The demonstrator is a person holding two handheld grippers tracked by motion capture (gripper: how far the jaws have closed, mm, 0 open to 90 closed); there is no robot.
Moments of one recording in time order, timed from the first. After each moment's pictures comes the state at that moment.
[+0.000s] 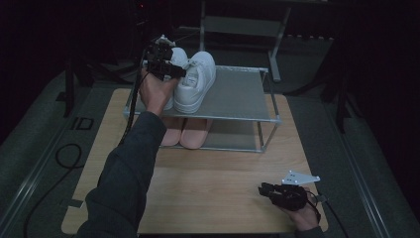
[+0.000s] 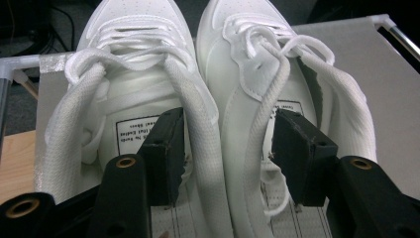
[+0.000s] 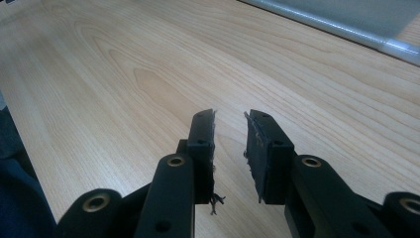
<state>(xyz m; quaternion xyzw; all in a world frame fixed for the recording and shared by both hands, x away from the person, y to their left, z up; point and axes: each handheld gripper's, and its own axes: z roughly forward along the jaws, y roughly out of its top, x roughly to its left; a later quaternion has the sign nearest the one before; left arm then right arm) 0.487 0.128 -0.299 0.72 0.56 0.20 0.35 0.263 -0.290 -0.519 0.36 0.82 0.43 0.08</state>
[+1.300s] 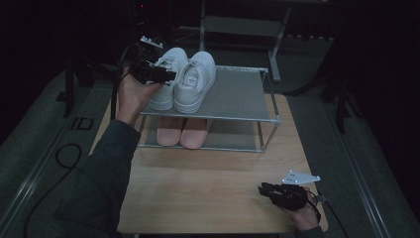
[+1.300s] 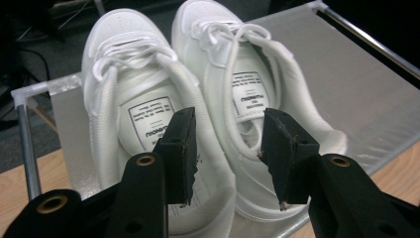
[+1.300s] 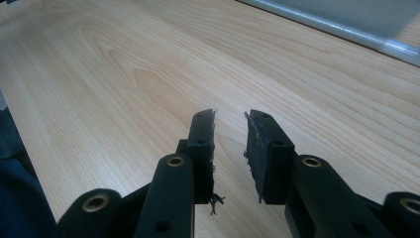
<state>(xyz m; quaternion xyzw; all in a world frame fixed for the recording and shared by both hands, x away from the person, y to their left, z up) 0.442 0.160 -0.276 0.77 0.46 0.20 0.39 0.263 -0.291 -0.519 0.36 0.82 0.44 0.08</state>
